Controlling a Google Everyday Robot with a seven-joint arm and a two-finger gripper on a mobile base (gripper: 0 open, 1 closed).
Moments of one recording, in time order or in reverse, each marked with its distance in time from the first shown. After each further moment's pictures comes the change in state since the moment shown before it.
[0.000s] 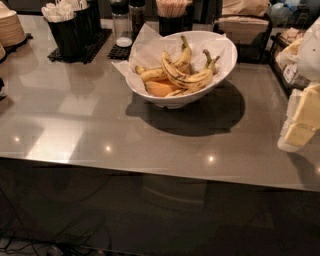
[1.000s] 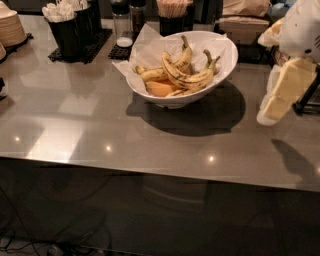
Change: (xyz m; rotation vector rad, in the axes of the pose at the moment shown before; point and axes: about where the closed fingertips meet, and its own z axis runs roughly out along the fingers) arm -0.033 -0.034 0.000 0.010 -0.101 -0.013
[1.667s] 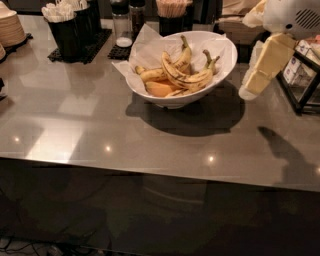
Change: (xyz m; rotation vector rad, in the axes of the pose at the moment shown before) arm -0.045 -0.039 0.003 0.010 -0.122 -0.039
